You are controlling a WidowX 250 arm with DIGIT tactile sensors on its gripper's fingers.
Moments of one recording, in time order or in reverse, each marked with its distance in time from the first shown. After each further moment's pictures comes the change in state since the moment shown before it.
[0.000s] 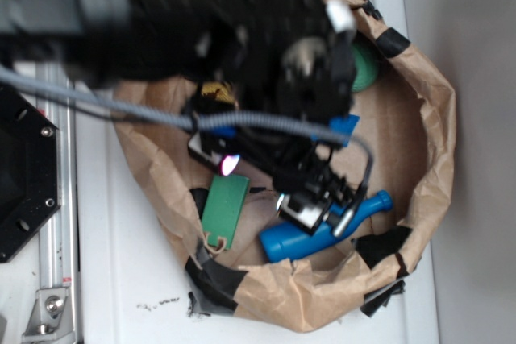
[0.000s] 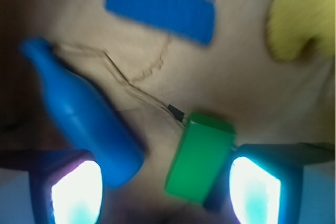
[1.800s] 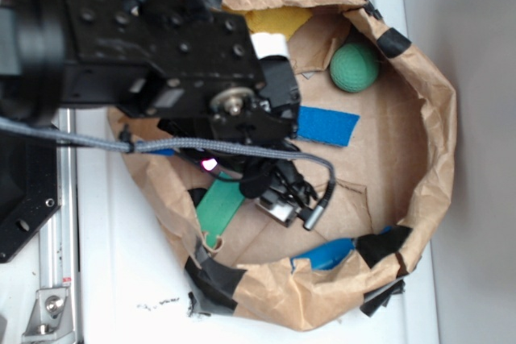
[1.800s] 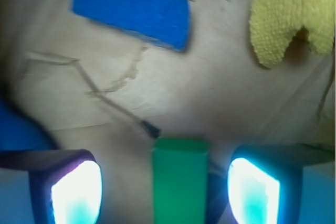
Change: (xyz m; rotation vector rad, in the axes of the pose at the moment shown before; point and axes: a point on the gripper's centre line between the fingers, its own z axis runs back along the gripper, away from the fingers) arm -0.014 0.011 -0.003 0.000 -0.098 -0.055
